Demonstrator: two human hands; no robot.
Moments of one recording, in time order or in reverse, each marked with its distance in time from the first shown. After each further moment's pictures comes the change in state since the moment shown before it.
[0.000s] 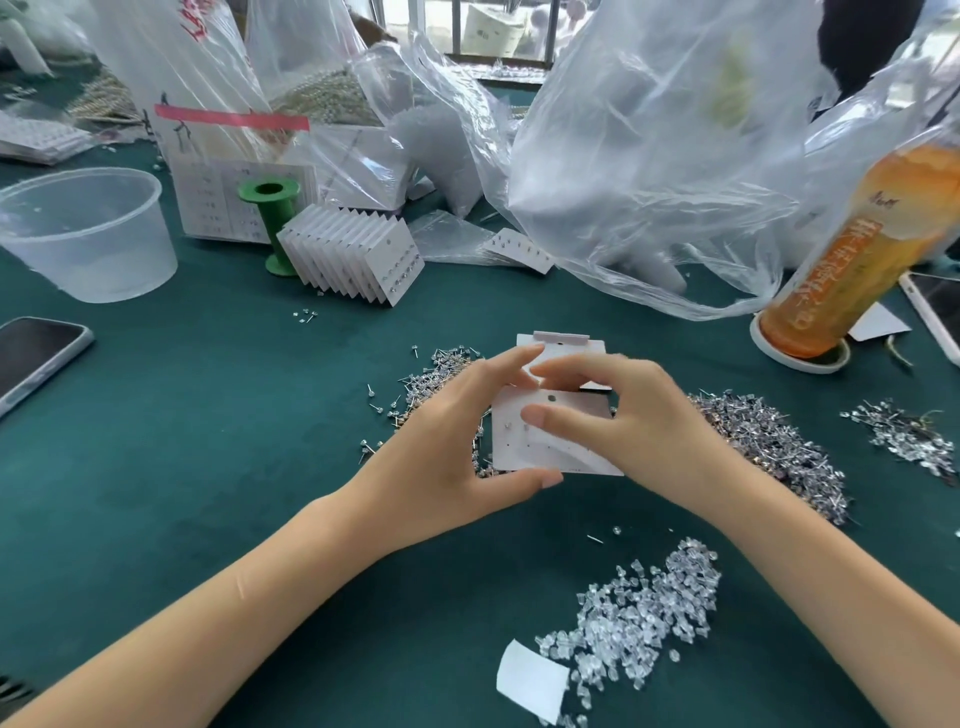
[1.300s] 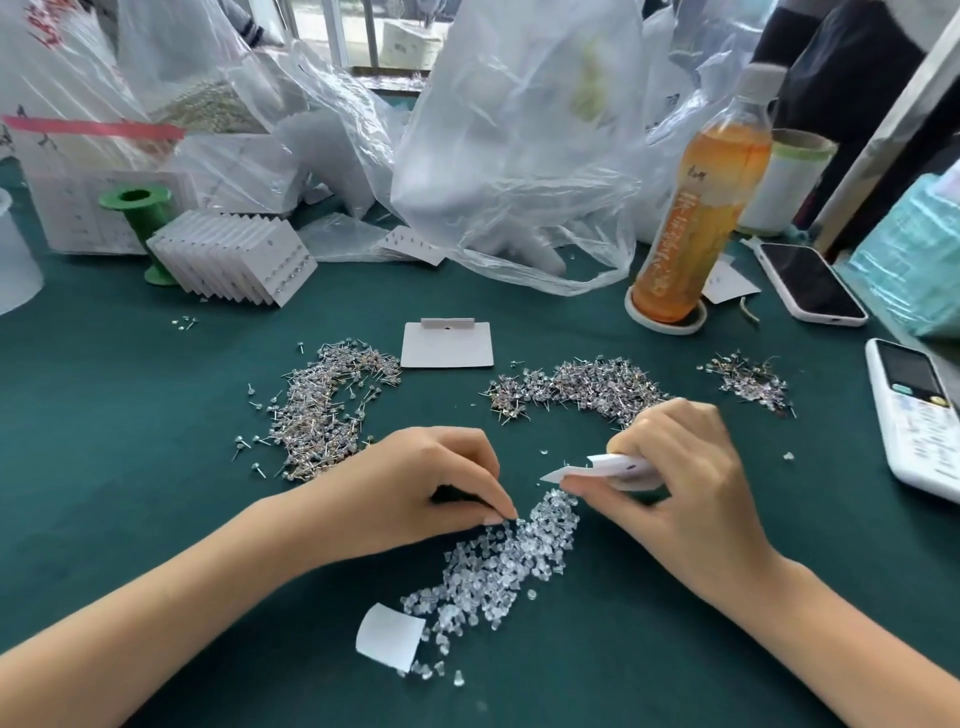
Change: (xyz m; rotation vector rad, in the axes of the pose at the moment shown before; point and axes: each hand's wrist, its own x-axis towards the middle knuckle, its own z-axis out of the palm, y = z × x) left_hand 0.011 0.040 0.040 0.015 -0.482 0.101; right_hand -0.104 0.080 -0.038 -0.500 0.622 -0.461
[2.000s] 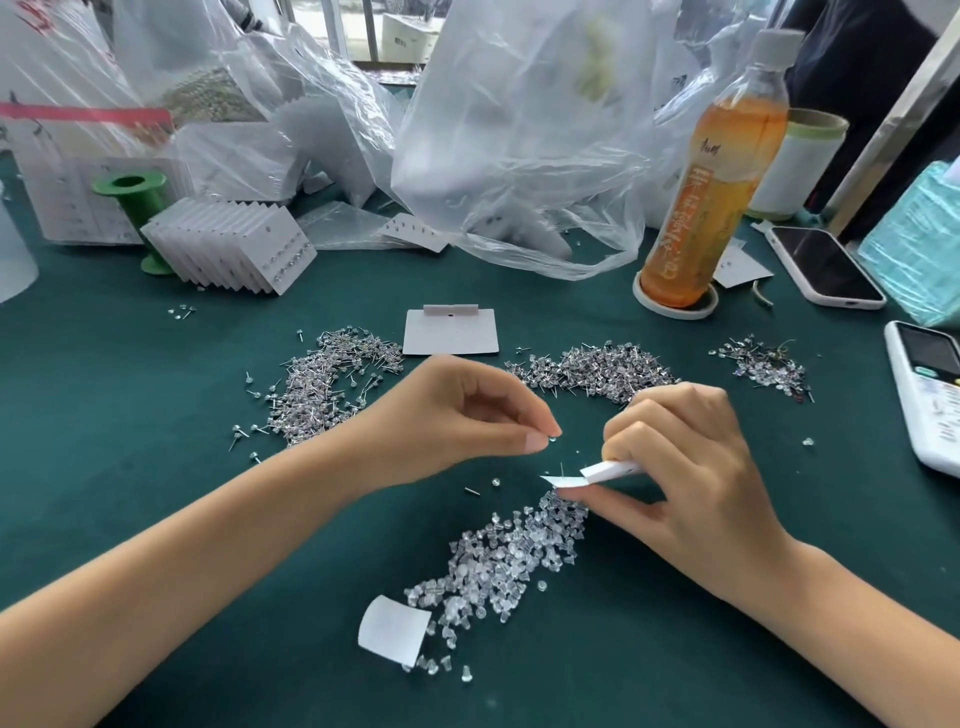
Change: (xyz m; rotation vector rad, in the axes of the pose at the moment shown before) left_hand 0.030 0.012 -0.007 -0.615 0.094 -0.229; right_hand -0.002 0.000 0.001 -0.064 -0.019 -0.201
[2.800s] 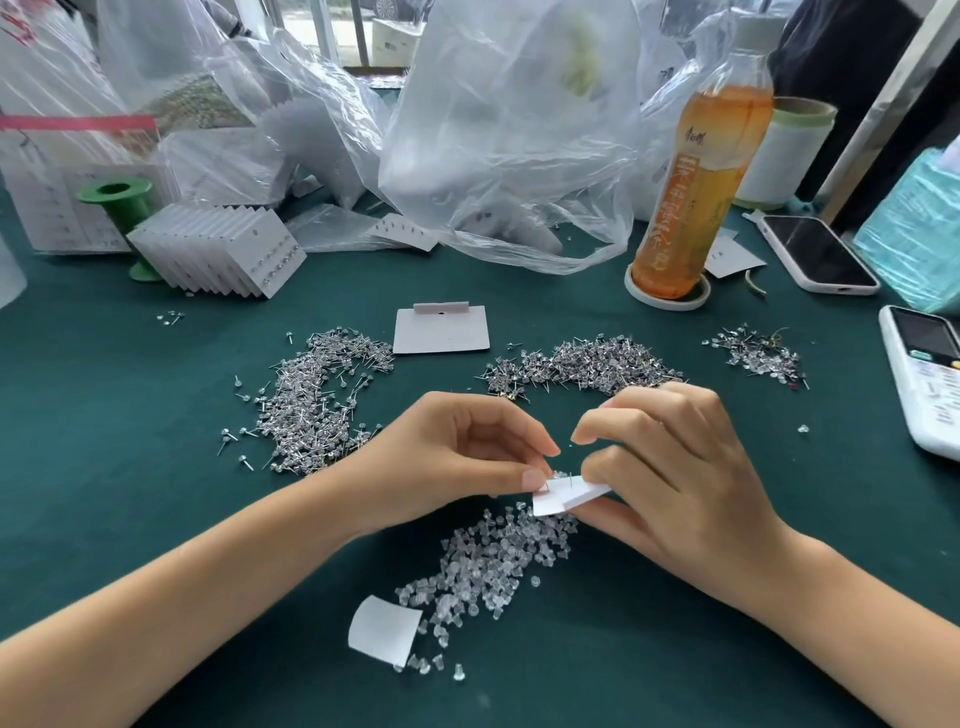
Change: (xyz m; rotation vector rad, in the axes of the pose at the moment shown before) left_hand -0.011 -0.012 0.016 -0.166 -0.059 -0.040; right_hand 0.005 -0.009 -0.008 -0.112 -0.001 -0.237
